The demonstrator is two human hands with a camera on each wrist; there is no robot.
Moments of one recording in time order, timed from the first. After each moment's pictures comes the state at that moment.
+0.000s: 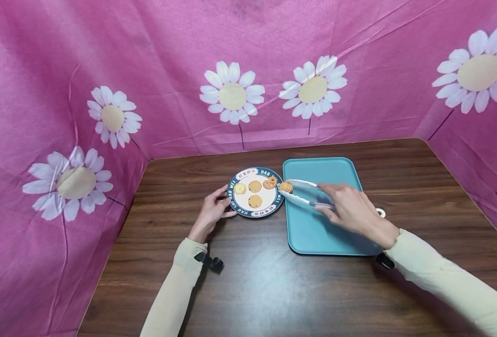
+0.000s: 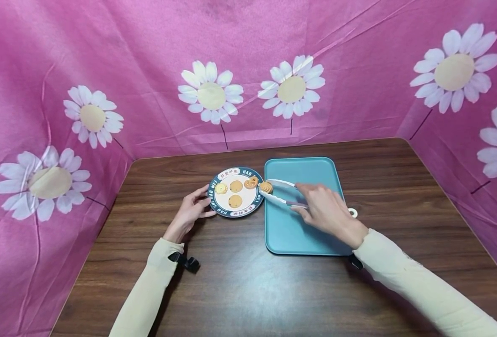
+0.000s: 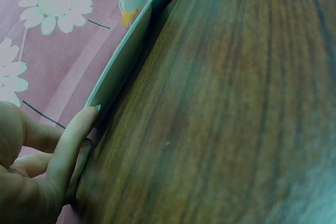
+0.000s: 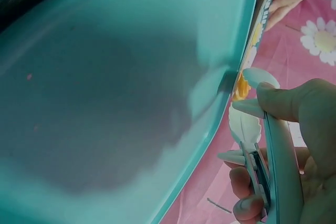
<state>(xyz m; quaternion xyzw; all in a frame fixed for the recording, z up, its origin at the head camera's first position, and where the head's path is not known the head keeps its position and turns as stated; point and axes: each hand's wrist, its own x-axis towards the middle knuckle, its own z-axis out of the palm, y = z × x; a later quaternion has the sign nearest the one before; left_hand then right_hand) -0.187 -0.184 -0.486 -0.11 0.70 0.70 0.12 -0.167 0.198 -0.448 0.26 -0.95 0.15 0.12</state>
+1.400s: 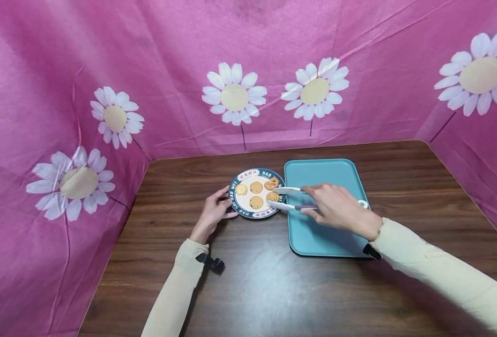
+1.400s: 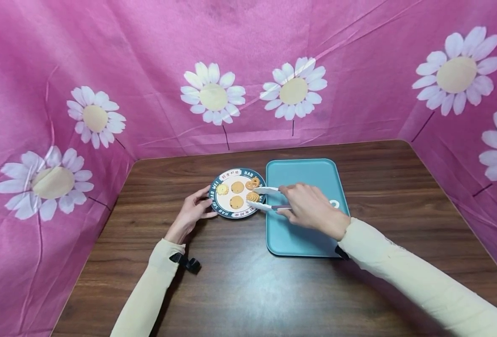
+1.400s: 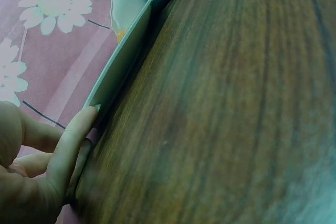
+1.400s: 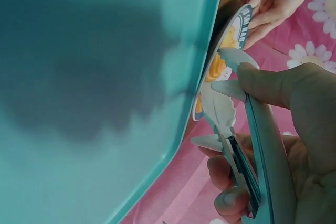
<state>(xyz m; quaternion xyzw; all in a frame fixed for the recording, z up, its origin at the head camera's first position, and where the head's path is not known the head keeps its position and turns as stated) -0.185 -0.184 -0.485 -0.12 0.70 0.70 0.12 -0.176 0.157 -0.421 0.30 -0.95 0.11 0.01</state>
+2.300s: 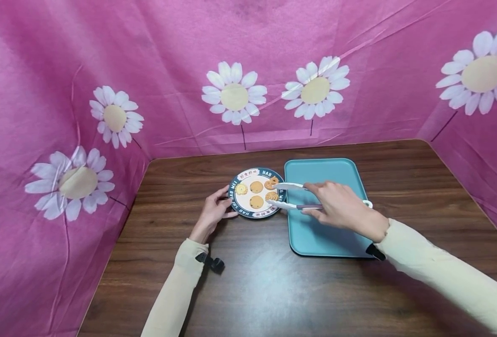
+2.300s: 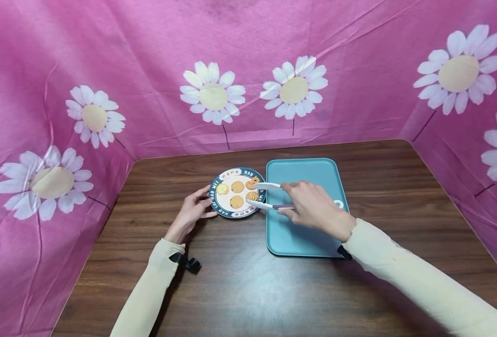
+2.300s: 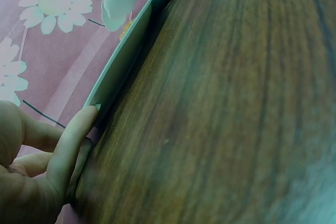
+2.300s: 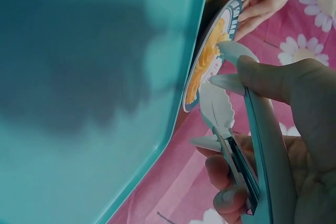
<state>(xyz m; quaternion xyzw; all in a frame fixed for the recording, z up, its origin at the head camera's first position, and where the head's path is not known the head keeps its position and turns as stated) -0.185 -0.184 -0.486 -0.11 0.70 0.70 0.11 -0.173 0.163 -0.415 0.30 -0.95 0.12 0.03</state>
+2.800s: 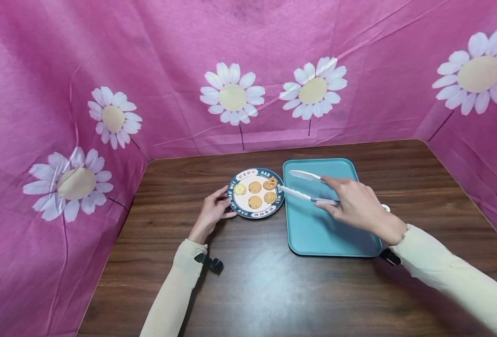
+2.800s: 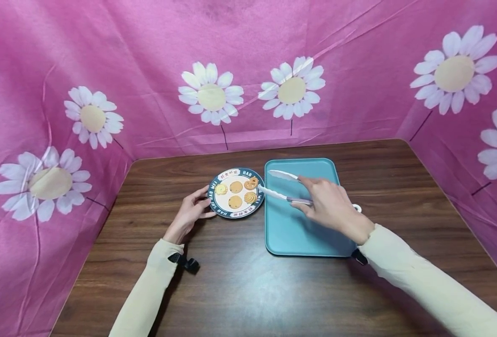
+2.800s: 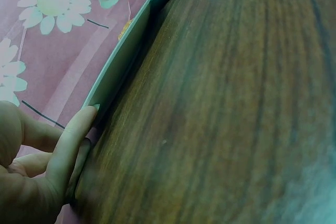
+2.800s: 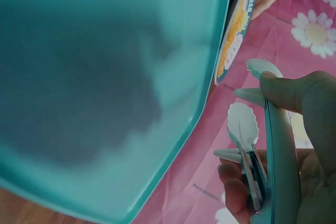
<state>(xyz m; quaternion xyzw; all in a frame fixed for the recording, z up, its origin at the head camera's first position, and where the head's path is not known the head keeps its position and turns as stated) -0.186 -0.184 -0.487 -0.12 0.70 0.69 0.11 -0.168 0.200 -0.423 0.24 -0.95 0.16 0.12</state>
